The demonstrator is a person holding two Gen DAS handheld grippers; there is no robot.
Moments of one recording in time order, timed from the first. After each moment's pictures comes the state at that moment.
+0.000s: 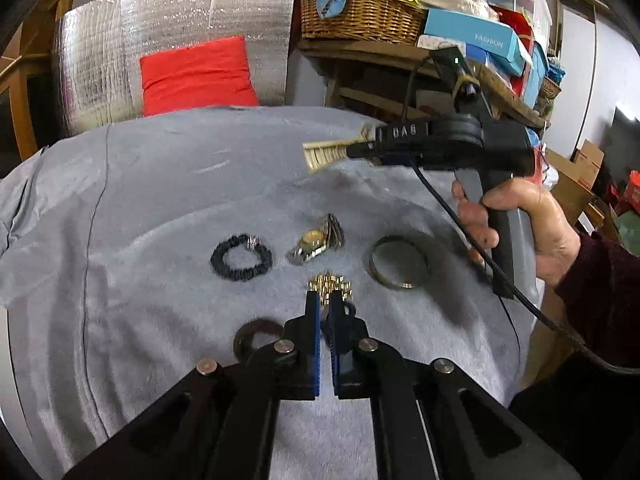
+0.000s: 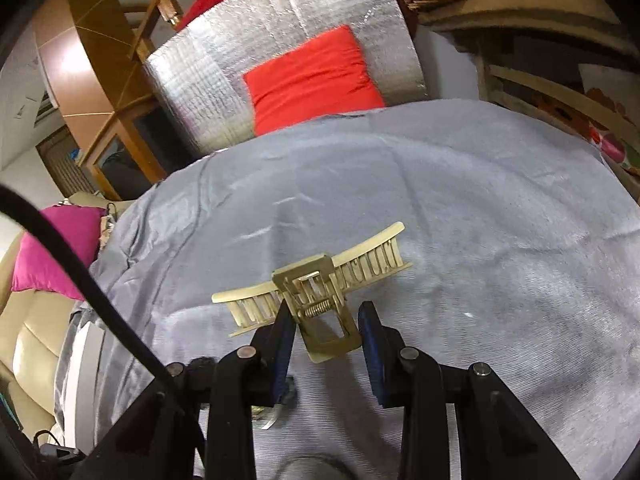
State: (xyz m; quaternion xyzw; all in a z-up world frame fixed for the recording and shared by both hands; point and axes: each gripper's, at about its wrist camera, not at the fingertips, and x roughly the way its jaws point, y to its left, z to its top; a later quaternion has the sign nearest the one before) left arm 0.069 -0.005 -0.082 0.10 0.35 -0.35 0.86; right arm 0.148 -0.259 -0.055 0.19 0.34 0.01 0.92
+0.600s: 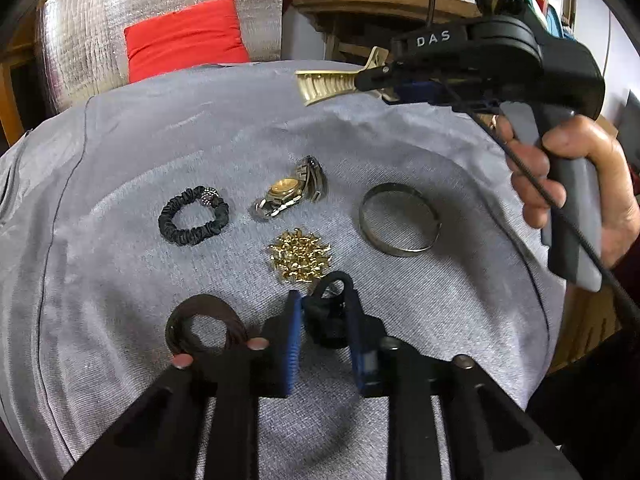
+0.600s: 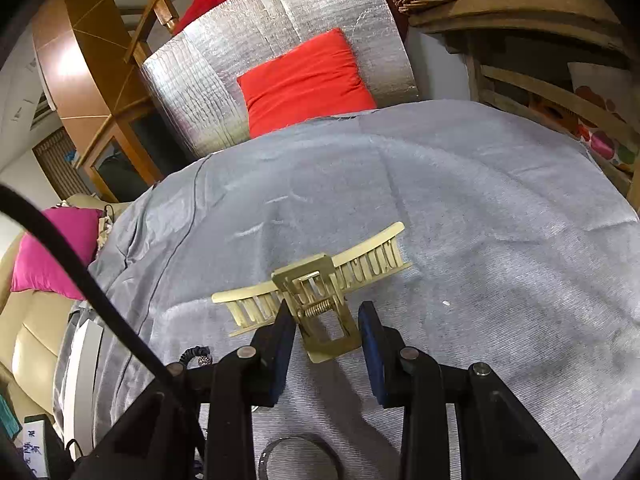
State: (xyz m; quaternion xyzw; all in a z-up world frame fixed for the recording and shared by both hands) left arm 0.080 -0.054 -0.130 0.13 0.40 -0.34 0.84; right arm 0.132 -0.272 -0.055 0.19 0.34 0.00 0.92
